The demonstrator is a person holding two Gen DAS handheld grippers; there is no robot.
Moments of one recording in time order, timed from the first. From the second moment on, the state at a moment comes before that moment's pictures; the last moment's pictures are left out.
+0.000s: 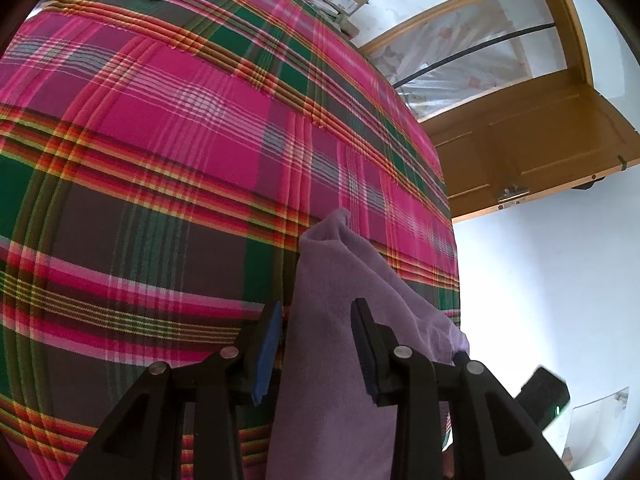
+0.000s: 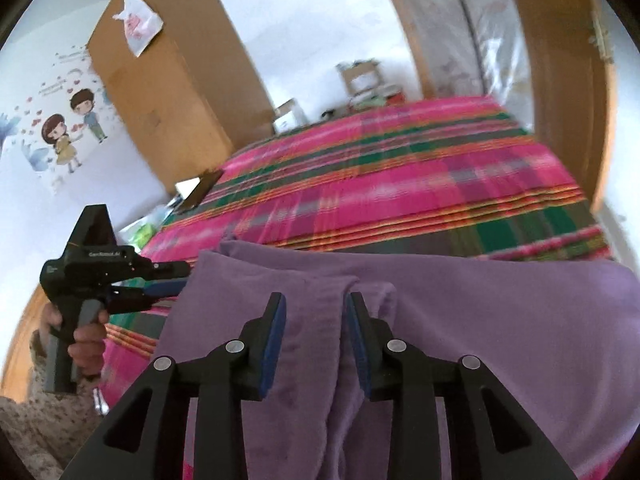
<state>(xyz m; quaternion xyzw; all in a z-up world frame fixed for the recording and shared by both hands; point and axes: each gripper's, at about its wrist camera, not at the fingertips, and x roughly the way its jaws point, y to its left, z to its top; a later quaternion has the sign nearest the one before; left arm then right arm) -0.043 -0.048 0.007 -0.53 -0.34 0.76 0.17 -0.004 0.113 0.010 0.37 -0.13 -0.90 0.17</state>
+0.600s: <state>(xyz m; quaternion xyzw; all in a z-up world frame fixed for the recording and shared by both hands) -0.044 -0.038 0.007 -0.53 -0.31 0.77 0.17 -0.023 0.109 -0.006 0.43 -0.15 -0.87 0.20</state>
